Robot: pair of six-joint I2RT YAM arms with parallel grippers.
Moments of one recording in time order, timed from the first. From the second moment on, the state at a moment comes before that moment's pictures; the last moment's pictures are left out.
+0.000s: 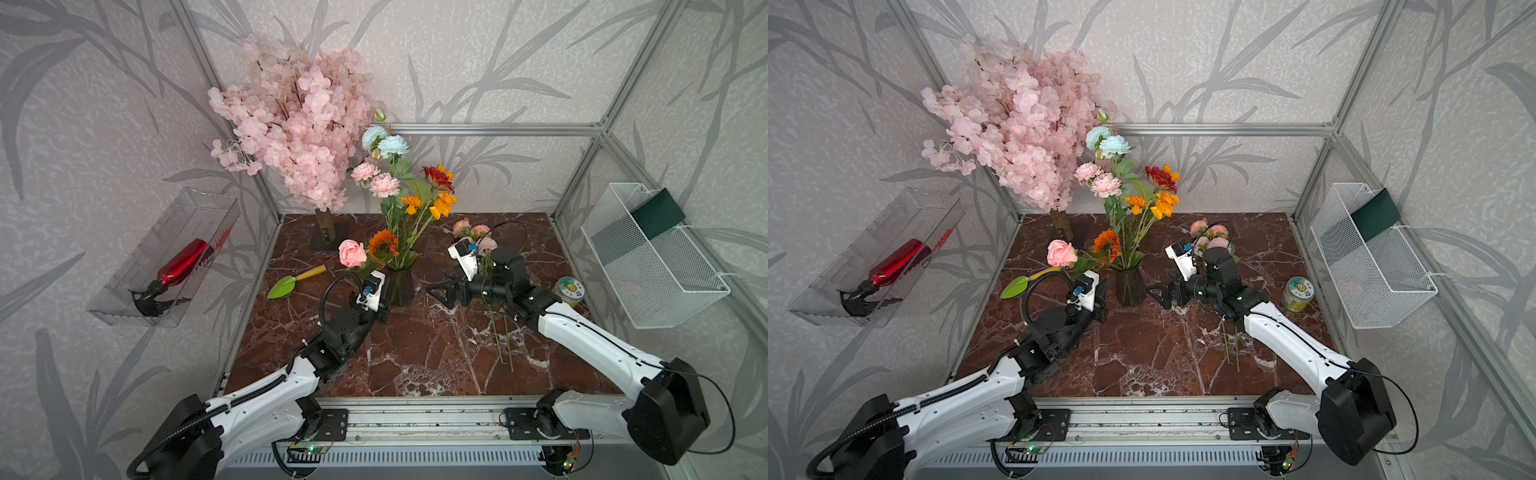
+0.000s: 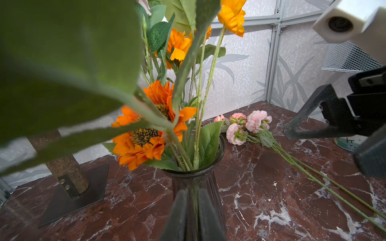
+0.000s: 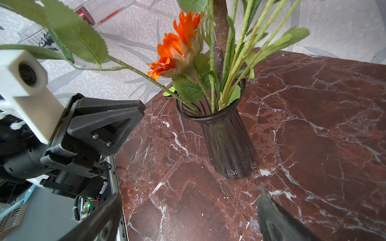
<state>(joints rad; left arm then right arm) -0.76 0.95 0.39 0.55 -0.34 0.08 0.54 1.25 0.89 -0.07 -0.58 0.19</state>
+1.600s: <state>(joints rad) -0.70 1.16 0.51 0.68 -0.31 0.08 0.54 1.27 0.90 -0.08 -0.58 0.18</state>
